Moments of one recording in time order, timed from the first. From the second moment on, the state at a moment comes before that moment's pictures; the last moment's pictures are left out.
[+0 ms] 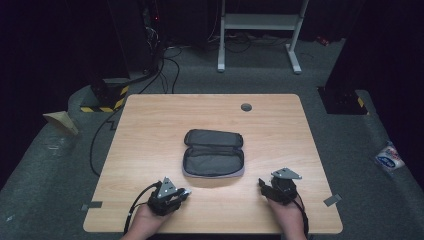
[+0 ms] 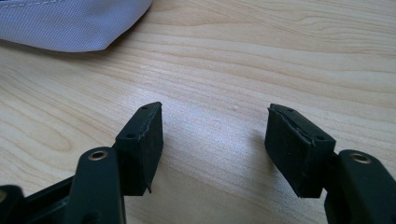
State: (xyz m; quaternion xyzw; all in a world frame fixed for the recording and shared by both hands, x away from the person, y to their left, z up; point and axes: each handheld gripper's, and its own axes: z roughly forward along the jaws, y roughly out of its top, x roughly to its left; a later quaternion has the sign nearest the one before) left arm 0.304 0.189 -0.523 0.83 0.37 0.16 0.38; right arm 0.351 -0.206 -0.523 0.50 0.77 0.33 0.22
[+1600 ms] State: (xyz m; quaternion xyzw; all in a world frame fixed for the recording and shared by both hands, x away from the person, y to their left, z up) left arm 0.308 0.215 -0.513 0.80 0.39 0.19 0.42; right arm 0.352 -0.206 -0.523 0.50 0.77 0.33 0.22
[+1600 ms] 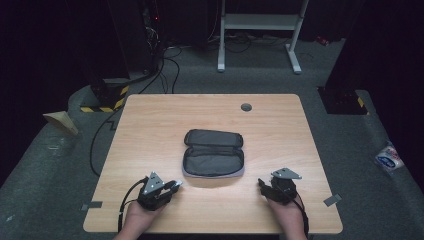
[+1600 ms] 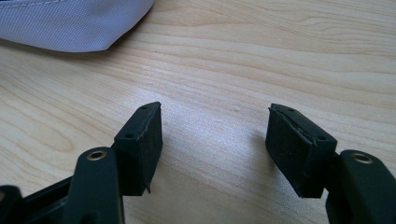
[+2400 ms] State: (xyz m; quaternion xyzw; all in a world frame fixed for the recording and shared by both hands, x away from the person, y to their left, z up) left arm 0.309 0.225 -0.488 0.76 0.40 0.21 0.47; right arm 0.352 -0.205 -0.523 0.50 0.77 0.33 0.22
